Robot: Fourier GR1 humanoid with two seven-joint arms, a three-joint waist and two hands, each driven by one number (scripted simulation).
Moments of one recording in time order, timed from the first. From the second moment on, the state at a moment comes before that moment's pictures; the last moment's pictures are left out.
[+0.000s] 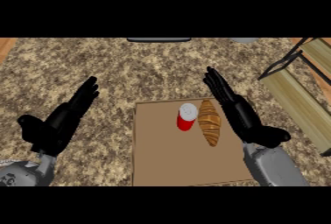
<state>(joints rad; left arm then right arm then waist) -0.18 0.53 -0.35 -1.66 0.36 0.19 0.16 -0.31 -0.22 0.33 -1.47 -0.25 0.02 -0.22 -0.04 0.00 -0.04</state>
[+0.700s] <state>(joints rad) -0.02 0.46 -0.24 -1.42 0.45 0.25 0.21 -0.03 -0.52 -0.03 -1.39 -0.13 -0.26 -0.06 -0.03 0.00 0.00</state>
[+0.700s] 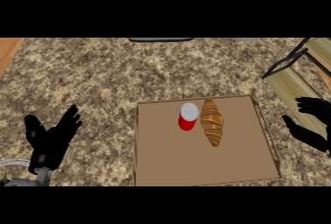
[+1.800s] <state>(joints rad) -0.06 0.39 -0.19 -1.34 0.40 0.19 0.20 -0.13 -0.69 0.17 -1.98 -0.02 -0.11 0.80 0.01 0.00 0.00</state>
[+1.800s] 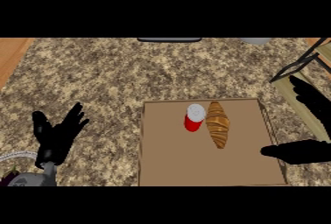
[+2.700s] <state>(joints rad) -0.05 0.36 -0.16 -1.35 0.35 0.17 0.21 -0.44 -0.46 0.42 -1.70 0.27 -0.05 1.09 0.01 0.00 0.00</state>
